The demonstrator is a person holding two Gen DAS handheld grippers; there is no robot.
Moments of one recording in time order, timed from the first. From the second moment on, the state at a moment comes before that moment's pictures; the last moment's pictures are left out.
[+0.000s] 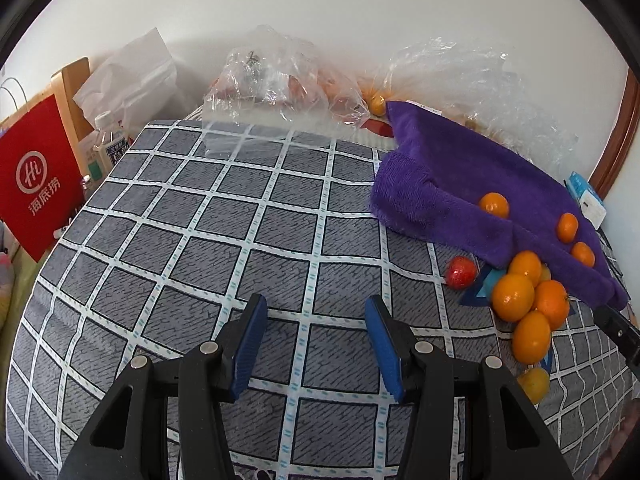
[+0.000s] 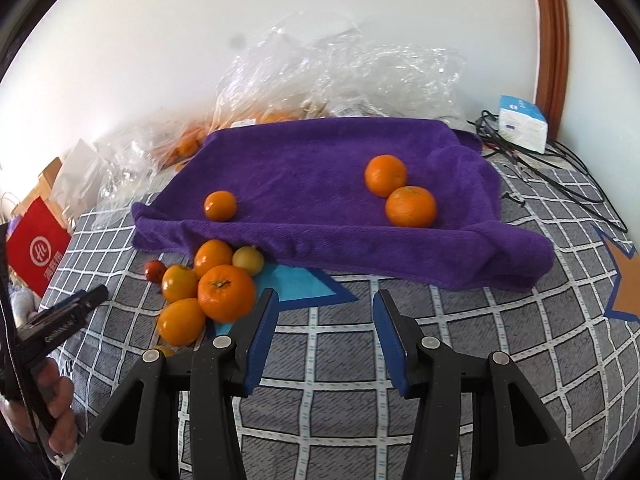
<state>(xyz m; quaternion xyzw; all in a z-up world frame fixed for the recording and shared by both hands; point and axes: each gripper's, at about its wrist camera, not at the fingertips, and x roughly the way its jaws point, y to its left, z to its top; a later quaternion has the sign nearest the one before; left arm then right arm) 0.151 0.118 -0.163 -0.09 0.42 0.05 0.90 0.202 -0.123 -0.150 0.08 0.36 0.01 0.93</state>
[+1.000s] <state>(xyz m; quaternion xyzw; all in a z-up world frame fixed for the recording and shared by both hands) 0.151 0.118 -0.164 -0.10 0.42 0.04 0.90 0.230 -0.117 -0.154 0.14 0.41 0.04 0.90</state>
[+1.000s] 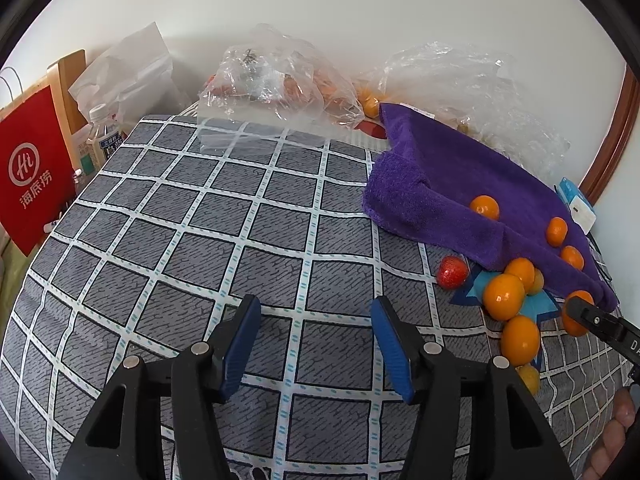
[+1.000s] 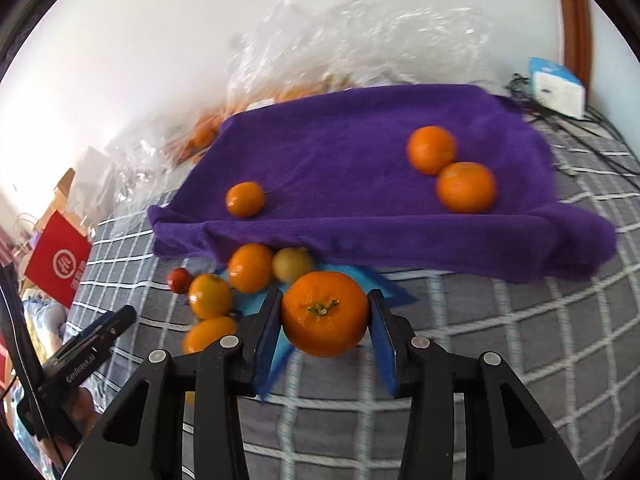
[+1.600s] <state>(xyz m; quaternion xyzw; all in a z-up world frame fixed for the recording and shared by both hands) 0.151 0.116 -0.165 -0.10 0.42 0.03 0.90 0.206 -0.124 -0.174 0.04 0.41 0.01 0.91</state>
